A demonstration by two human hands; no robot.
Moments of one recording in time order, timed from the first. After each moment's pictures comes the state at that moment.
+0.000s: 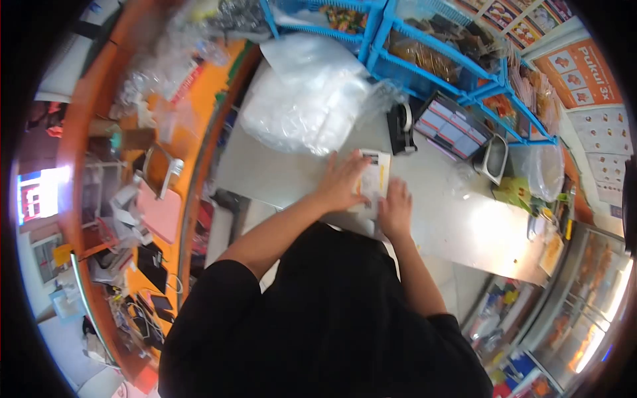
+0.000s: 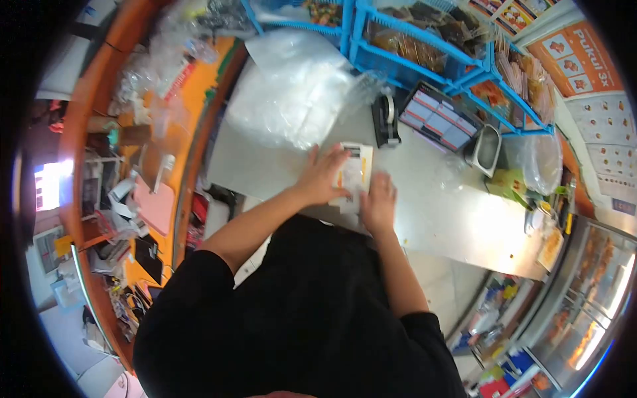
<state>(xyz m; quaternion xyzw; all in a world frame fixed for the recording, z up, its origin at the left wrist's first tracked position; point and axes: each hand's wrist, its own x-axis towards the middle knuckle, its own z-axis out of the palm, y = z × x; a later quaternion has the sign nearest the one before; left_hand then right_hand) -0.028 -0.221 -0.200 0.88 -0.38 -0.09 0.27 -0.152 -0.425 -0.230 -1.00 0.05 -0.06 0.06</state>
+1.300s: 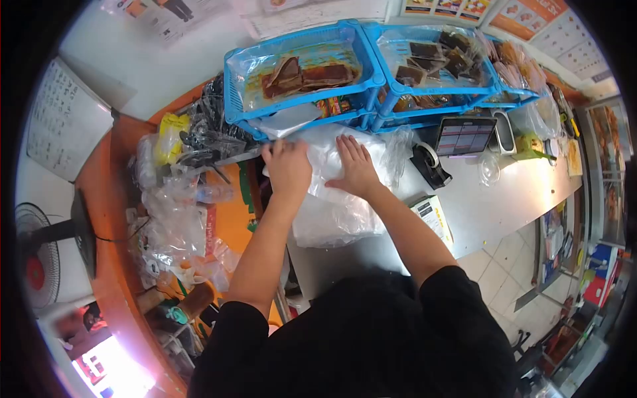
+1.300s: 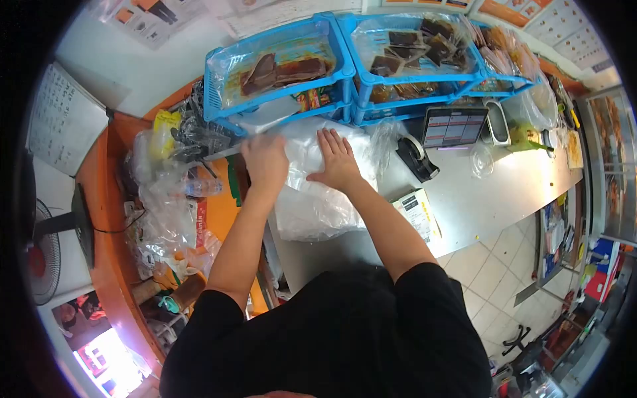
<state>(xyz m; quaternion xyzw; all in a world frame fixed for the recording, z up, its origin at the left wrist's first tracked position) 0.334 -0.126 -0.093 0.87 -0.42 0.22 0.13 0.211 -0.281 -0.181 -0.95 0.14 -0.04 0.28</state>
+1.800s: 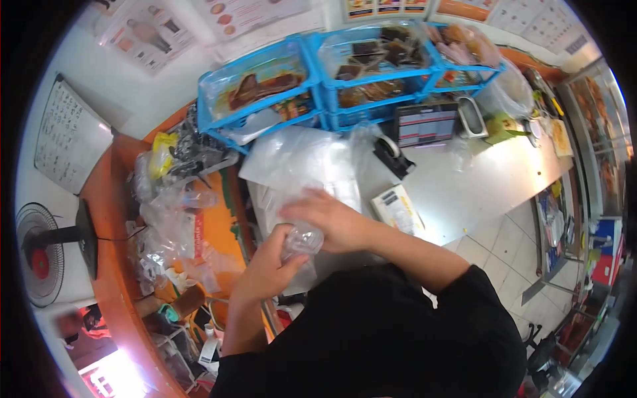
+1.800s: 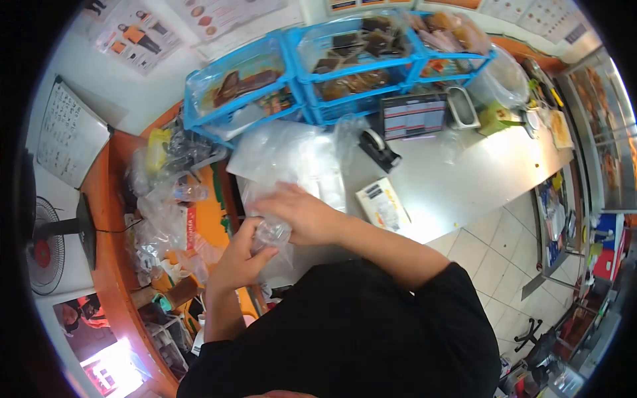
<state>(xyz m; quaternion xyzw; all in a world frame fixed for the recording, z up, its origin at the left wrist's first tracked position) 0.147 -0.043 0.065 0.76 -0.37 -0.33 0.43 0.079 -0.249 -0.014 -0.85 -0.11 -0.19 0.48</state>
